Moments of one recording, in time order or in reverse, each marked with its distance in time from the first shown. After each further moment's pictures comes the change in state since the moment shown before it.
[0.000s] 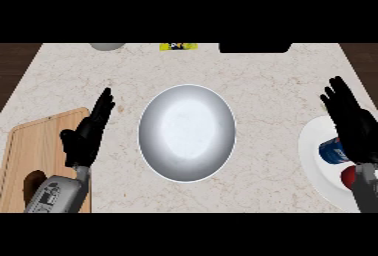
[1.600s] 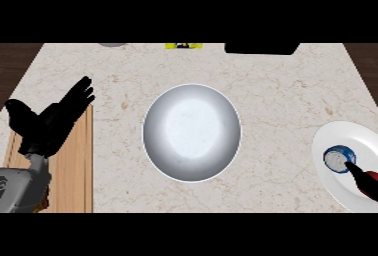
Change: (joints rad) left arm -0.033 0.164 0.109 -0.098 0.168 -0.231 0.251; right arm 0.435 -0.018 -0.115 -0.115 0.922 -0.521 0.484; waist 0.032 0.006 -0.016
